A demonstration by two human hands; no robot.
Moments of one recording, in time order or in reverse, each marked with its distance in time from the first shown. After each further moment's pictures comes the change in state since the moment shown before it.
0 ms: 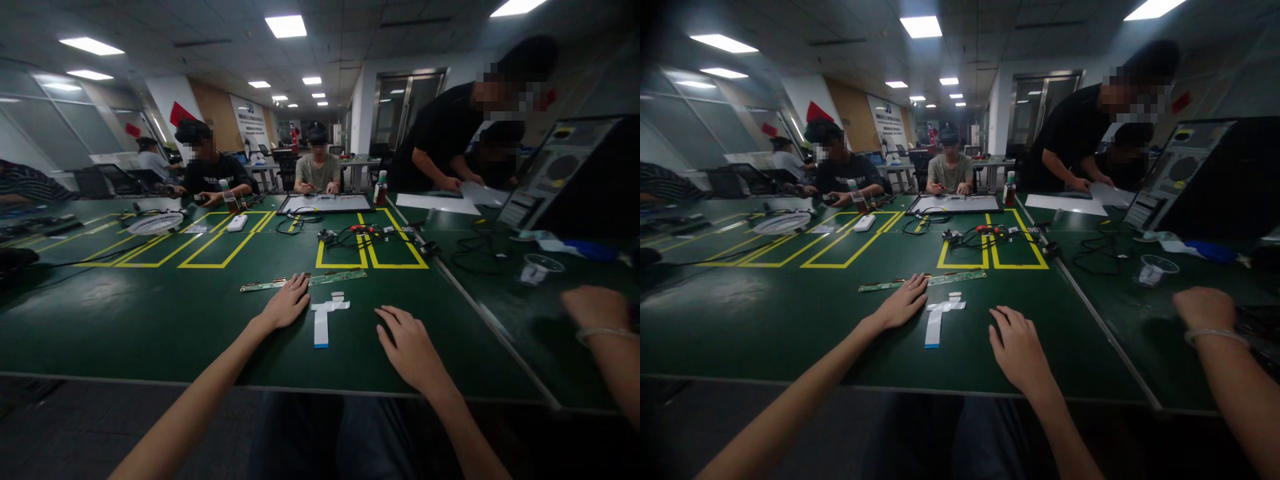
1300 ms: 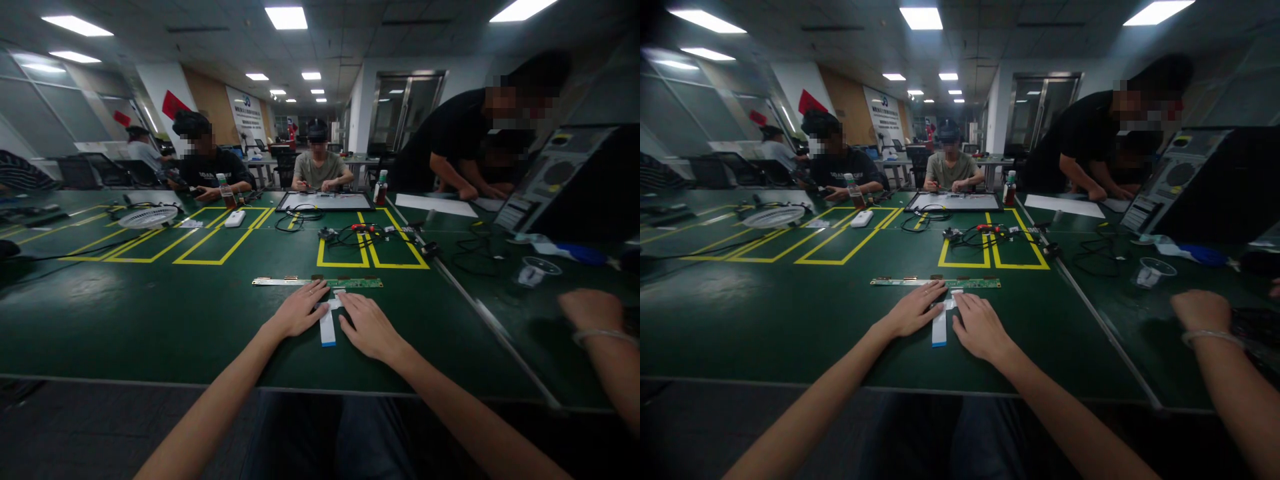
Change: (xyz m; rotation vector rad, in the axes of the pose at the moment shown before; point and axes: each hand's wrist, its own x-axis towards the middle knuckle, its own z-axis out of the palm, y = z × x) left_hand -0.006 0.031 0.006 -0.108 0.059 0.206; right_hand 0.063 -0.055 0.021 0.020 -0.175 -0.250
